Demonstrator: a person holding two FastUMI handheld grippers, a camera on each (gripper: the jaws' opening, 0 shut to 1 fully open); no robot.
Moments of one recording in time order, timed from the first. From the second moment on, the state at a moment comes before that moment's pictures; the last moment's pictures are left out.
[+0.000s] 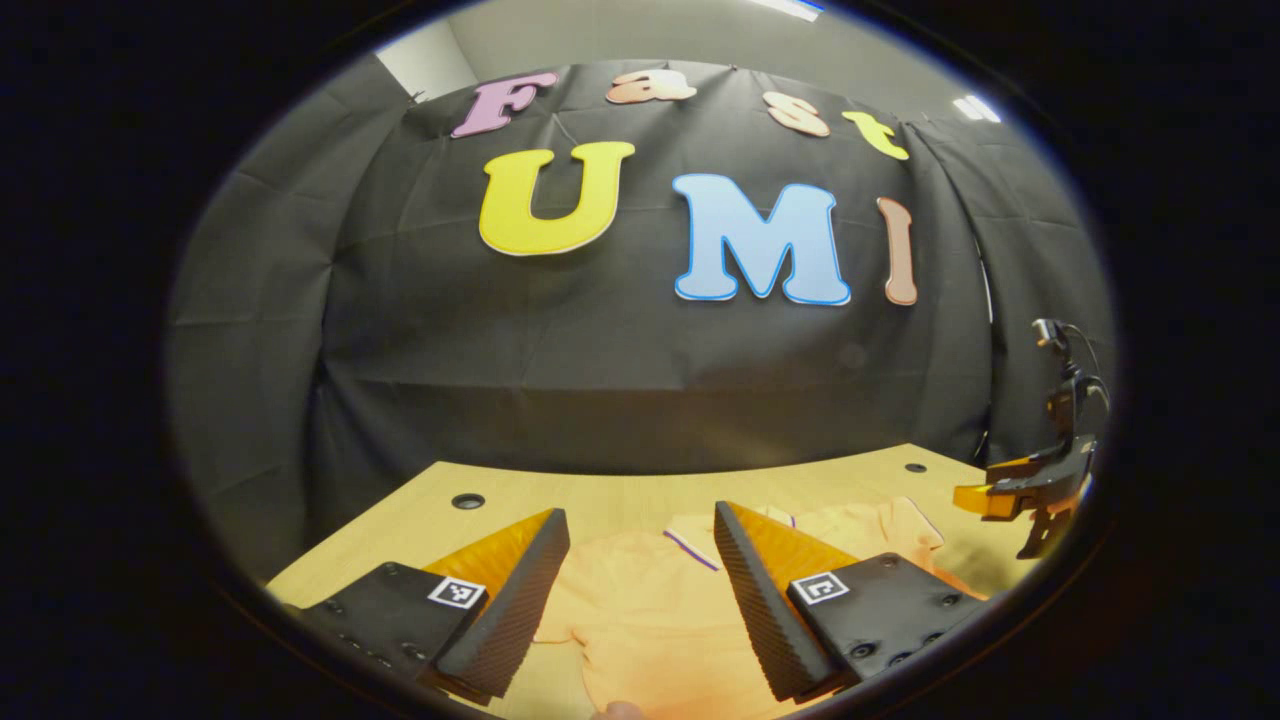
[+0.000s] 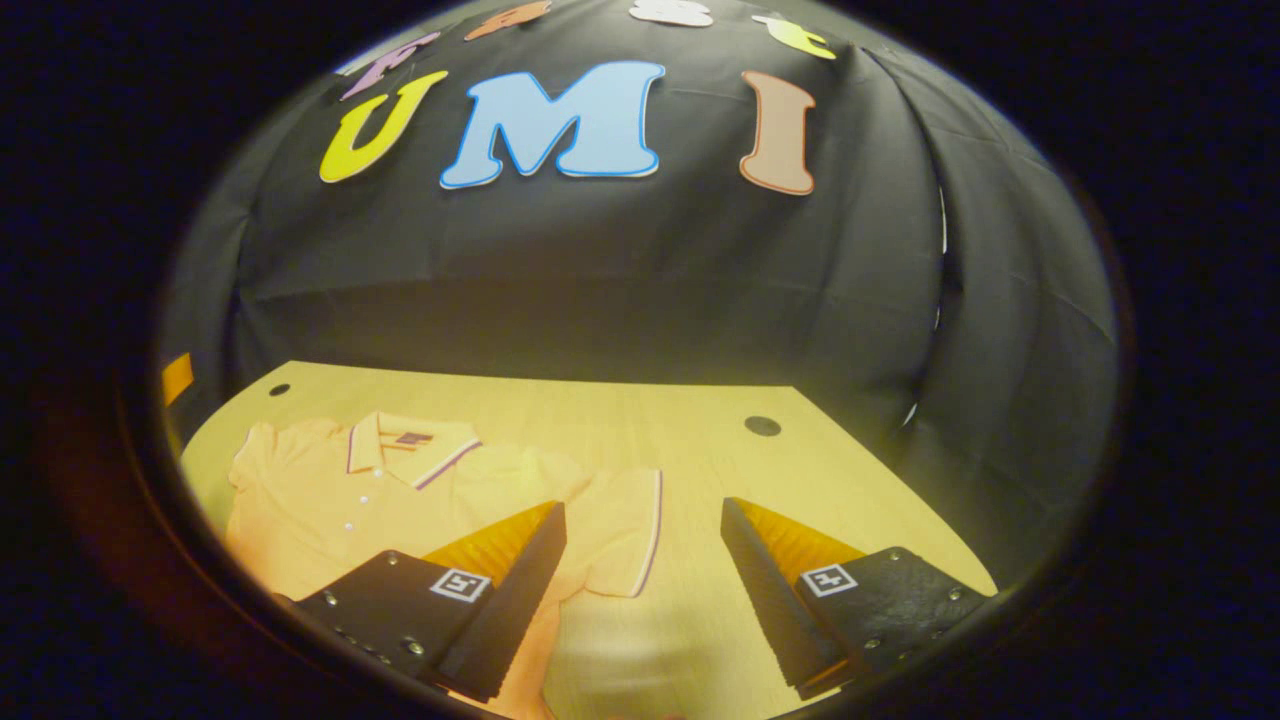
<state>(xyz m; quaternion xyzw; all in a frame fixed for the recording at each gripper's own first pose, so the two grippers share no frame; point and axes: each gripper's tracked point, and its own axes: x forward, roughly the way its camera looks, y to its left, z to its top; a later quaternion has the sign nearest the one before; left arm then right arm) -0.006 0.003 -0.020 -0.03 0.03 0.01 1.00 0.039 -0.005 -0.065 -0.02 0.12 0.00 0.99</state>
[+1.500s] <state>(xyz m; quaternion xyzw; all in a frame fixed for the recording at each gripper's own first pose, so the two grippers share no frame) -0.013 0.032 -0.054 -0.06 0.06 0.03 1.00 0.071 0.023 -0.148 0.02 0.29 0.06 0.95</state>
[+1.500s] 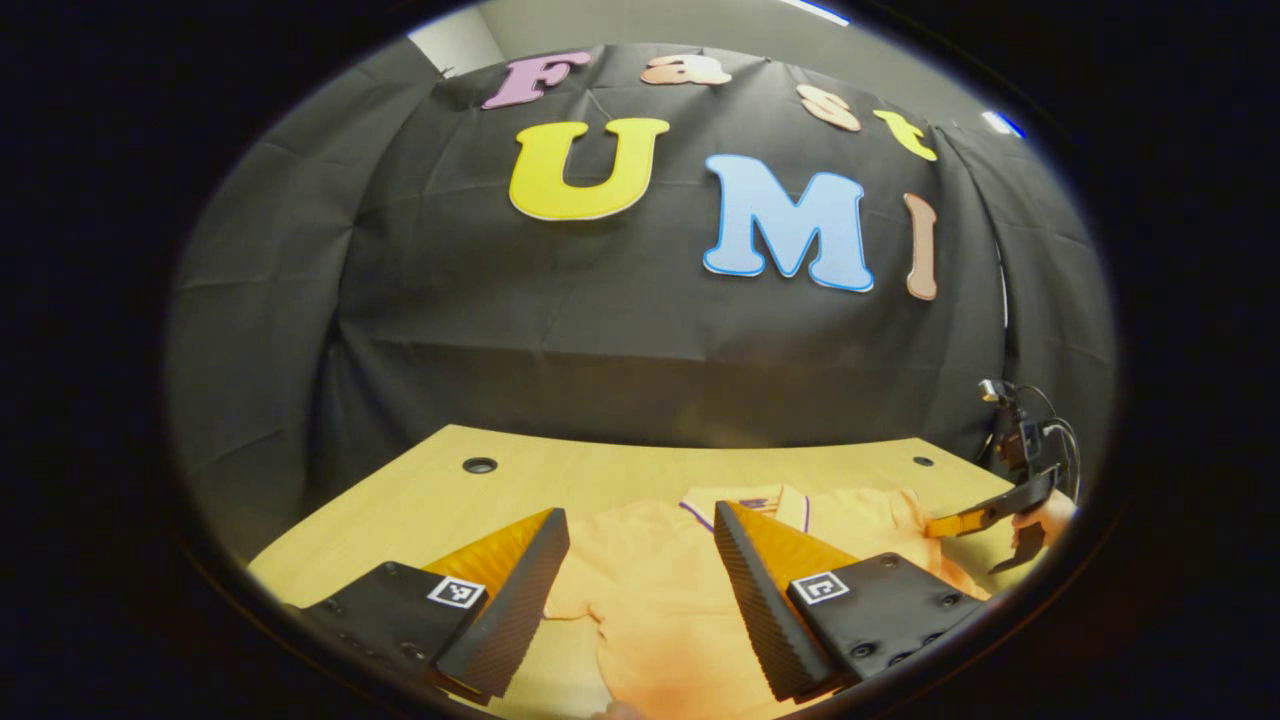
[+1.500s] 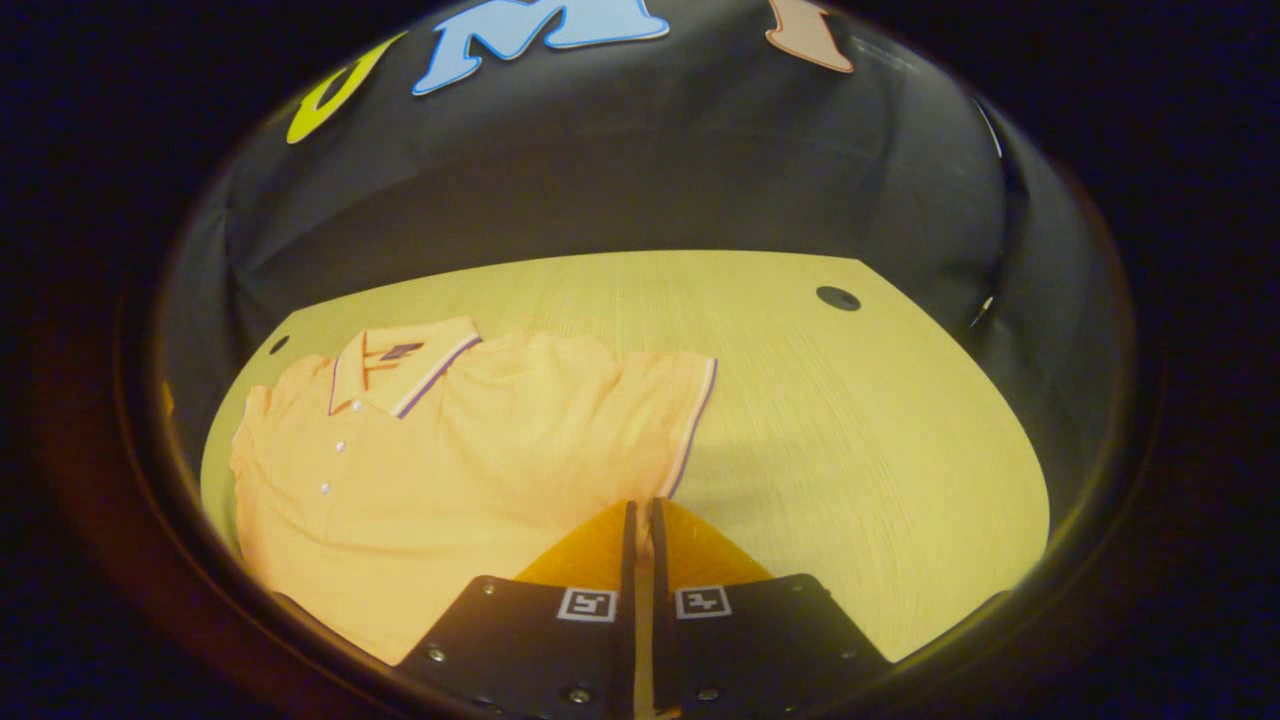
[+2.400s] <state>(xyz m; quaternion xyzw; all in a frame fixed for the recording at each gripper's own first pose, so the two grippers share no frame) -0.044 0.117 -0.078 -0.06 0.08 0.11 0.99 0.039 0.184 -0.107 -0.12 0.23 0.22 0.94</state>
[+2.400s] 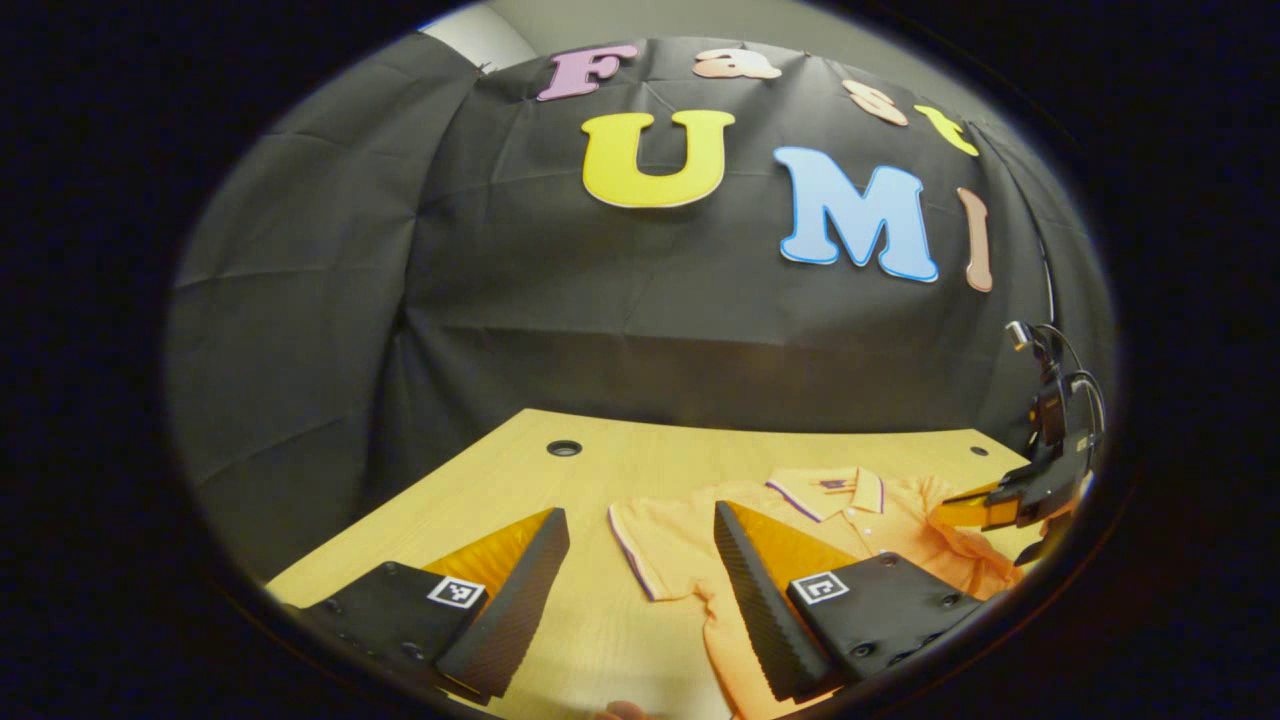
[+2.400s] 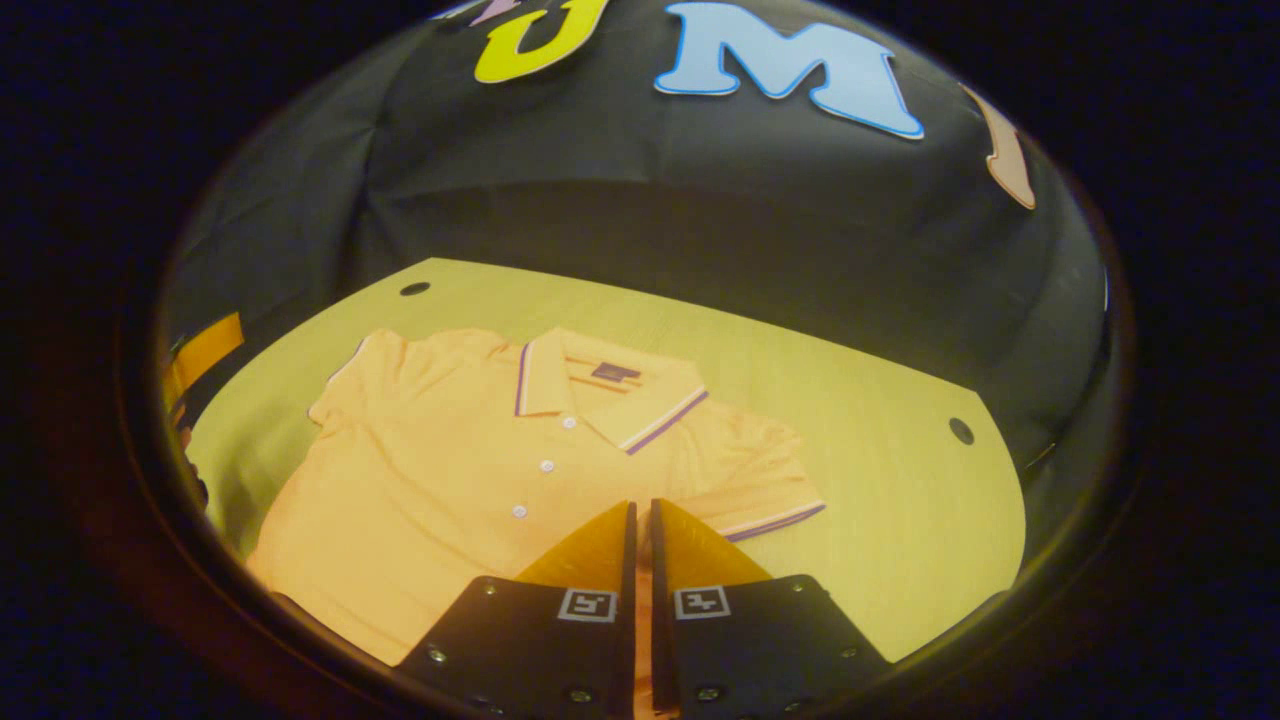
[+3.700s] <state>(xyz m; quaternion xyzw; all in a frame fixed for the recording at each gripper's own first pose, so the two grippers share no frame) 0.021 0.121 -0.166 -0.04 0.20 0.10 0.97 0.001 0.193 -0.102 -0.11 0.23 0.26 0.93</state>
